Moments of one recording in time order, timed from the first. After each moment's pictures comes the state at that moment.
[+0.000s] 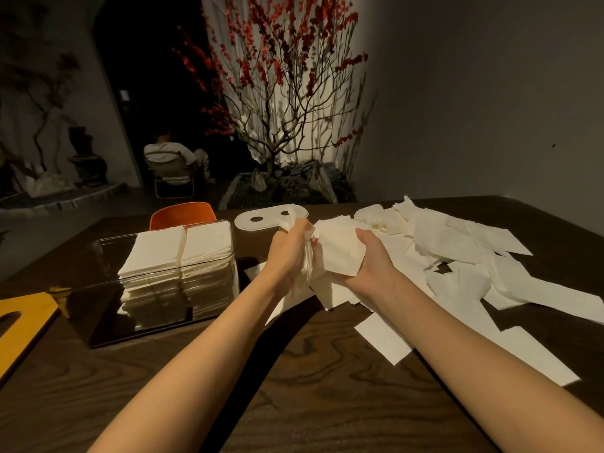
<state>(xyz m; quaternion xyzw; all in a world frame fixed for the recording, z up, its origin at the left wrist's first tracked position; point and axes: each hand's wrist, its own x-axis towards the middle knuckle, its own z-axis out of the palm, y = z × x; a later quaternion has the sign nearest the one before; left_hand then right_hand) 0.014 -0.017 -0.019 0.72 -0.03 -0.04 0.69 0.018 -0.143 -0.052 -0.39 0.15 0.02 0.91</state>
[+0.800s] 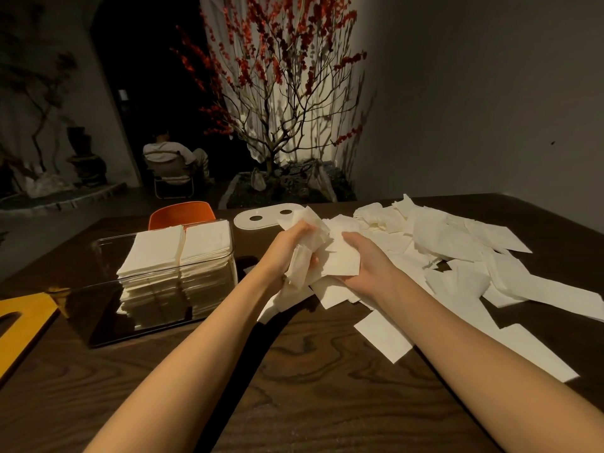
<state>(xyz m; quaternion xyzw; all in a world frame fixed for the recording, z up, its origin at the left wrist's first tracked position) 0.013 -0.002 -0.017 0.72 -0.11 -0.10 0.68 0.003 -0.140 -0.042 -0.42 0.15 0.04 0.89</state>
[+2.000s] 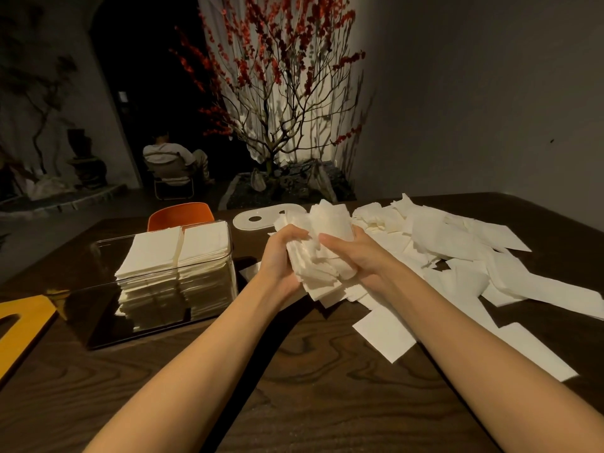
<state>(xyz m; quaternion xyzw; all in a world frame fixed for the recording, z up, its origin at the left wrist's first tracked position) 0.018 -0.010 -0.032 0.39 -0.06 -0.24 0.89 0.018 -0.152 -0.044 -0.69 0.06 0.03 0.72</state>
